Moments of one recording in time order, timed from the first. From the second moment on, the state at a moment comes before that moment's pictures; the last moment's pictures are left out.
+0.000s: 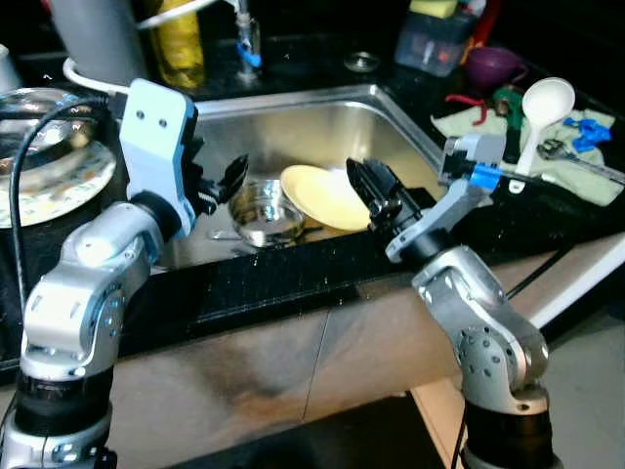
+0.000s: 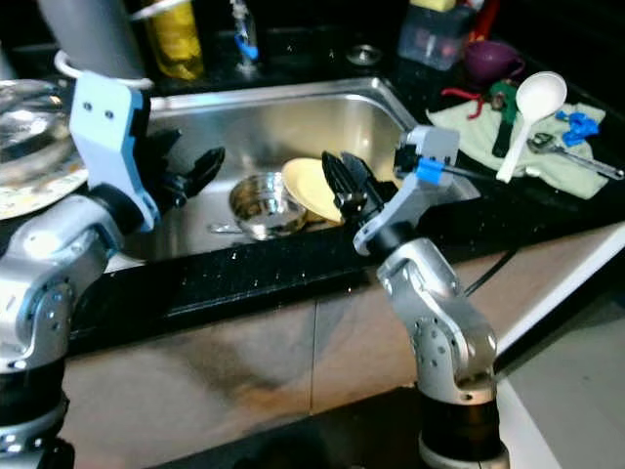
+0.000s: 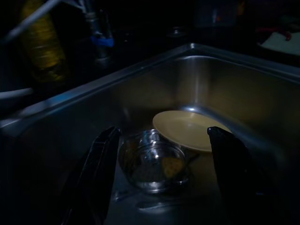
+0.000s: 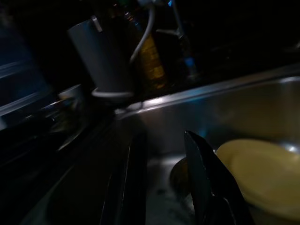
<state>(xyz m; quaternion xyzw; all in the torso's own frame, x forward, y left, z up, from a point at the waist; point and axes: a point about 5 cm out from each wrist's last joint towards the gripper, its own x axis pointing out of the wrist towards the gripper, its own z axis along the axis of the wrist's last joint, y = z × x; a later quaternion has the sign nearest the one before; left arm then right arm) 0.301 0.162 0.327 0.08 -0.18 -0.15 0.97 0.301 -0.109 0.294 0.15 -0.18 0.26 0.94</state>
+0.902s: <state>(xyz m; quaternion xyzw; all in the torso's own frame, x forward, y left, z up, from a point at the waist) 0.298 0.169 0.293 0.07 -0.08 -0.12 0.99 0.292 -0.104 0.286 0.15 -0.15 0.29 0.93</state>
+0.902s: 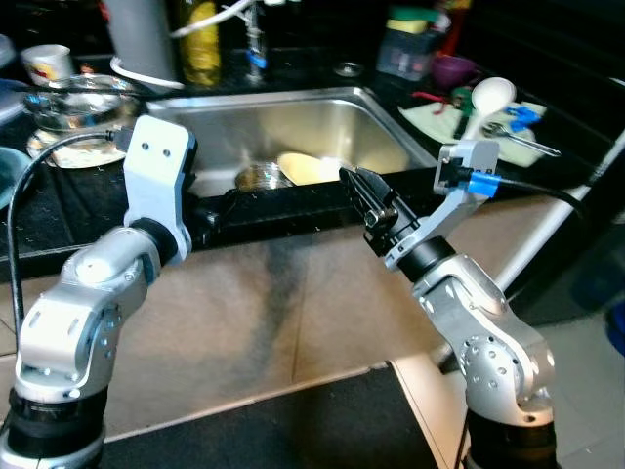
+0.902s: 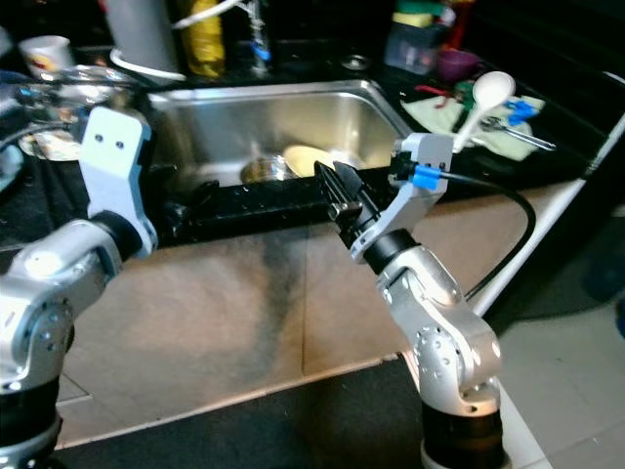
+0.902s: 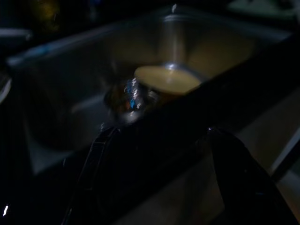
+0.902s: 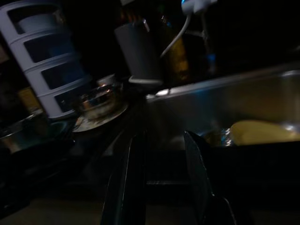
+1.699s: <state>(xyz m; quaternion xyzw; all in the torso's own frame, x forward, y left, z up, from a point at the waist) 0.242 0.153 0.171 0.15 0.14 -0.29 0.93 0.228 -0.105 0.166 0.08 0.12 0.47 0.87</state>
